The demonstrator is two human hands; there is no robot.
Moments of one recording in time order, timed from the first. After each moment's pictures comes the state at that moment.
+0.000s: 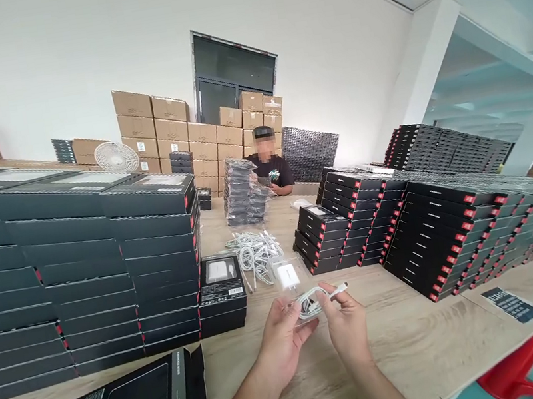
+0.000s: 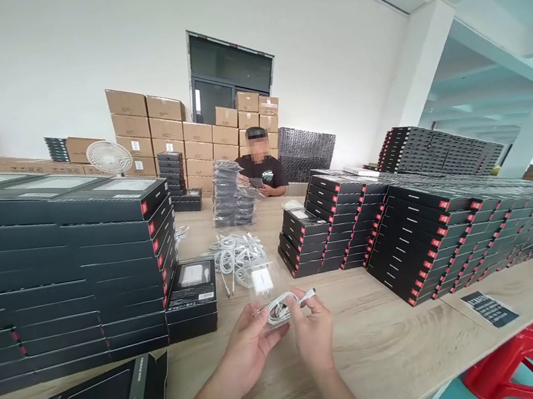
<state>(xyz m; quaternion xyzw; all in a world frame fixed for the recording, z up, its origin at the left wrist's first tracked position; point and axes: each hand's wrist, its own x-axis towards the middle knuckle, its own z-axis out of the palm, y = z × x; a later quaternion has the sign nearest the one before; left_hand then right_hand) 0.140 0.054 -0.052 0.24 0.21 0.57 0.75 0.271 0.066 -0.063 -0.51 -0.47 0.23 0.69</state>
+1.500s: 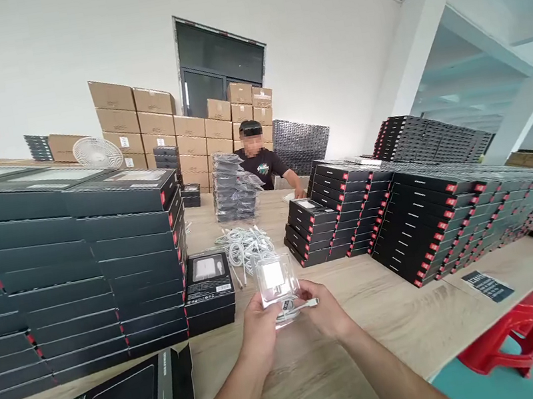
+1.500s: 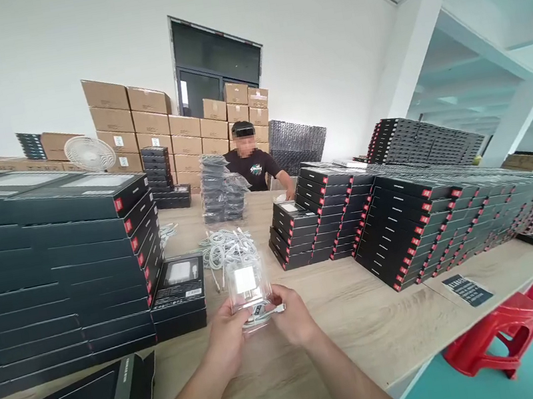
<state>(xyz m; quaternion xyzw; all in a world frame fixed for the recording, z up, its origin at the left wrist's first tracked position) 0.131 0.066 -0.051 0.30 0.35 0.60 0.65 0.282 0.079 -0.045 -0.46 -0.66 0.37 0.46</state>
